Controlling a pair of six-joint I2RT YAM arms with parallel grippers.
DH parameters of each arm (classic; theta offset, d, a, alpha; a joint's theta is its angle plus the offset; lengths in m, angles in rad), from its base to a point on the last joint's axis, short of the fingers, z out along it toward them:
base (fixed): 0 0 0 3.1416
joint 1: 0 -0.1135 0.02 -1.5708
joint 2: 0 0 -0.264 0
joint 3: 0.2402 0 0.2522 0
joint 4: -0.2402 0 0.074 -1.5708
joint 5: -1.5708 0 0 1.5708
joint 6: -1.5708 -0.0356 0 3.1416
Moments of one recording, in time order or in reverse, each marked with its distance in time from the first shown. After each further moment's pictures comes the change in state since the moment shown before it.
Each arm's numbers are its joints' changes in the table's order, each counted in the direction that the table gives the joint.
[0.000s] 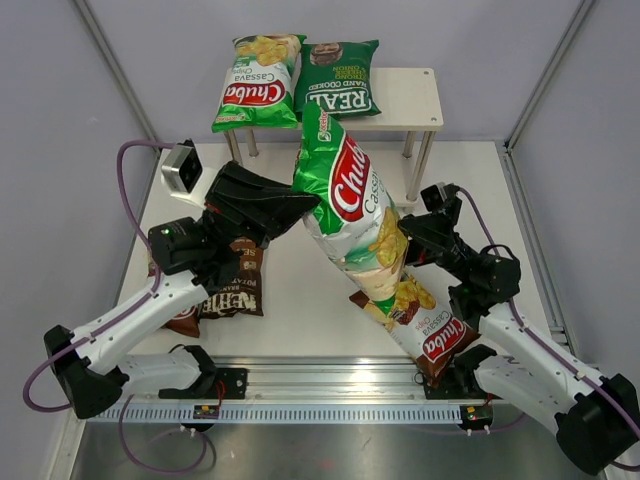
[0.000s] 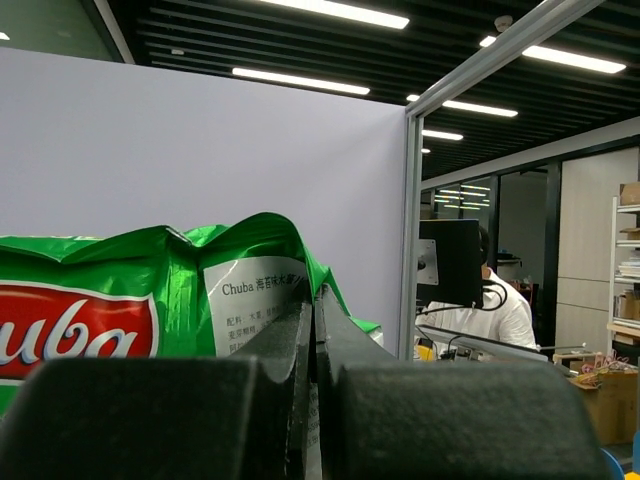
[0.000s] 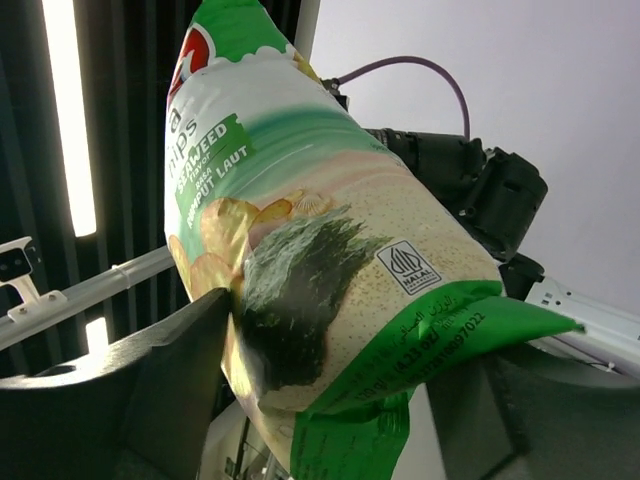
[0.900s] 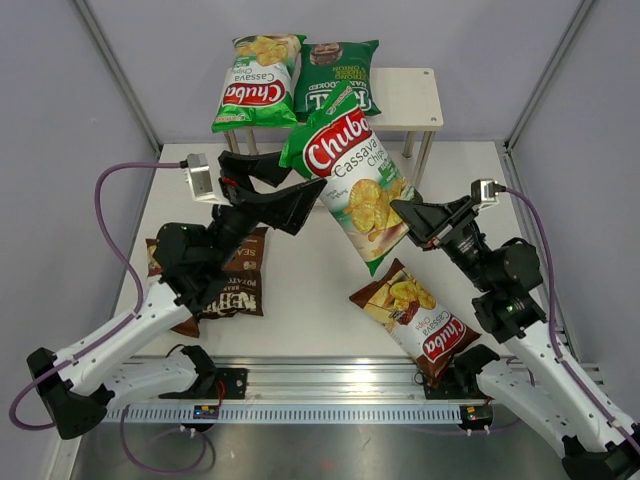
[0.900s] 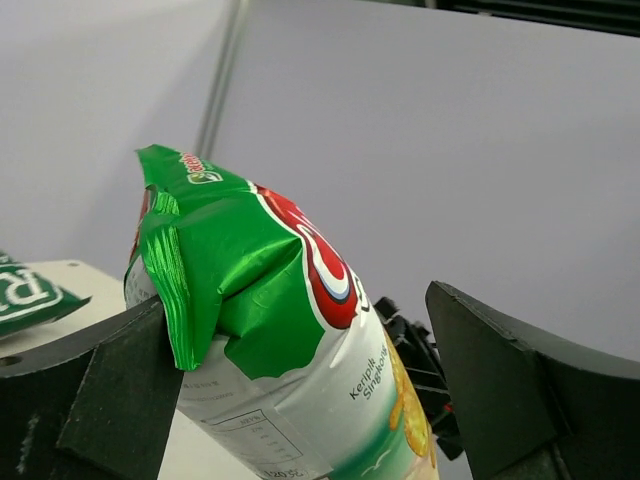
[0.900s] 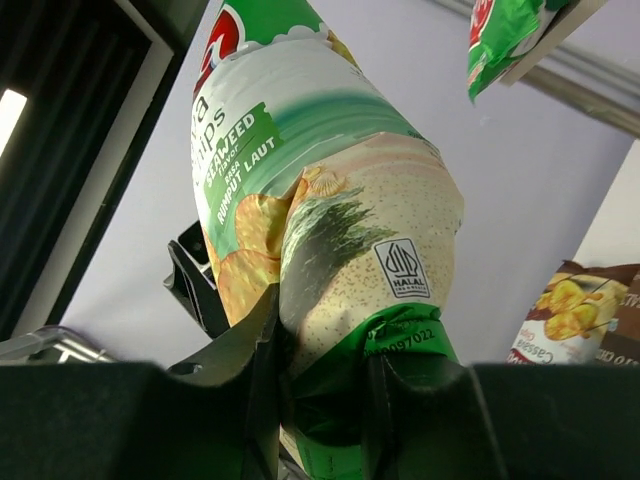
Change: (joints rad) left arm -0.007 0.162 -0.177 -0.425 0.420 -0.409; right arm 0.001 0.204 0.172 -0.746 -0.310 0.619
